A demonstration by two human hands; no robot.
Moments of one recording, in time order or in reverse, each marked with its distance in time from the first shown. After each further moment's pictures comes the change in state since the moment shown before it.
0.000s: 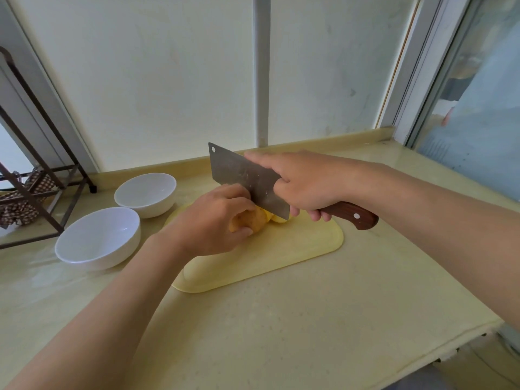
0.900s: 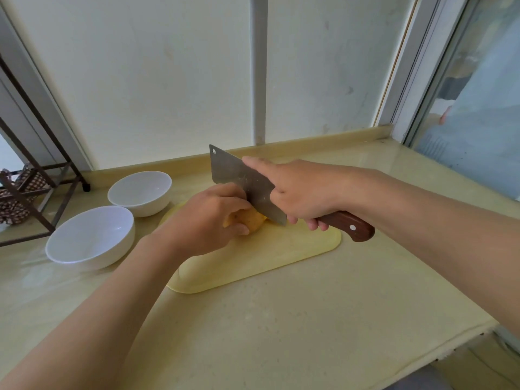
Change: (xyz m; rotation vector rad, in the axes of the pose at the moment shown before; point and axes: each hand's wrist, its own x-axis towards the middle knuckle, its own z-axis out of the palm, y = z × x) left_hand -0.001 -0.002 0.004 -0.075 0.055 -0.028; right_hand 0.005 0.007 0.011 -0.051 -0.054 0.037
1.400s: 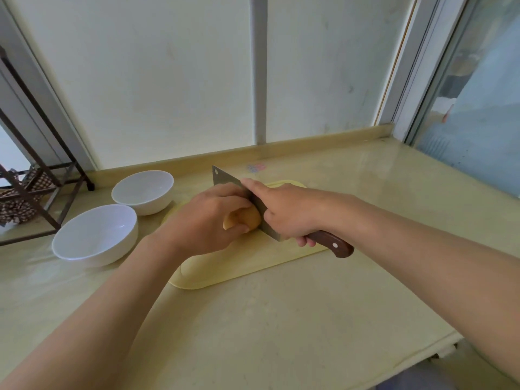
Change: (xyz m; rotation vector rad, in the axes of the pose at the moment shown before) left_hand -0.005 0.000 0.001 -0.003 -0.004 0.027; right_hand 0.012 0.004 0.037 -0.009 -0.050 0.051
